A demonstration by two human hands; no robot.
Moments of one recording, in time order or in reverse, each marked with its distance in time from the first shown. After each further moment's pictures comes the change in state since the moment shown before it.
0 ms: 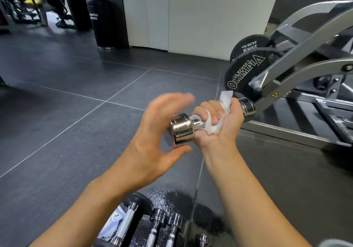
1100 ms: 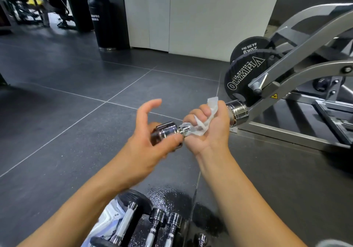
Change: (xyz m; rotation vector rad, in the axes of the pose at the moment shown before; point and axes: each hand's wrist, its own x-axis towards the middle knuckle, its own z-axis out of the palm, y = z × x) left_hand -0.004 0.005 0.000 -0.547 -0.011 -0.543; right_hand 0.003 0.012 -0.005 -0.131 0.157 0.047
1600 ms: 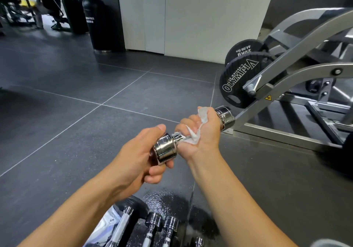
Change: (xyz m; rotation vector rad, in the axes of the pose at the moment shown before) left_hand -0.001 0.003 0.009 -0.410 -0.016 -0.502; right_hand -0.001 0.005 -0.005 -0.004 0.070 0.039
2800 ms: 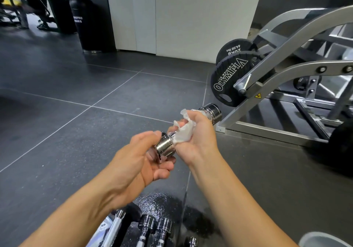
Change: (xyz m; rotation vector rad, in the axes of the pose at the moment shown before) left_hand 0.007 -0.016 0.013 -0.190 -0.018 0.005; right_hand 0.008 -0.013 -0.011 -0.193 0.089 0.018
